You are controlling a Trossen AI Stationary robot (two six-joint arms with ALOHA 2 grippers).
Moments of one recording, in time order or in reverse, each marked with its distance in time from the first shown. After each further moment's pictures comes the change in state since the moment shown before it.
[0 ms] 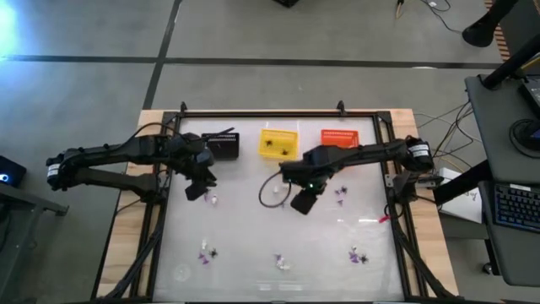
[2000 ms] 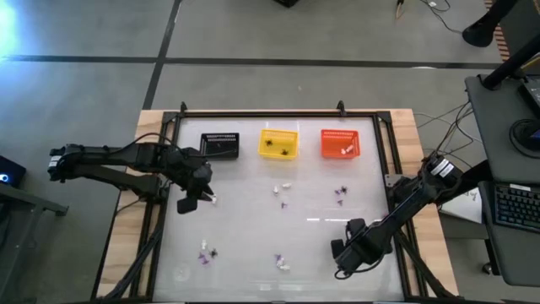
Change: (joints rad) left arm -0.190 -0.007 0.000 -0.018 0.001 0.031; right arm 0.712 -0.105 -0.563 0.344 0.057 1.579
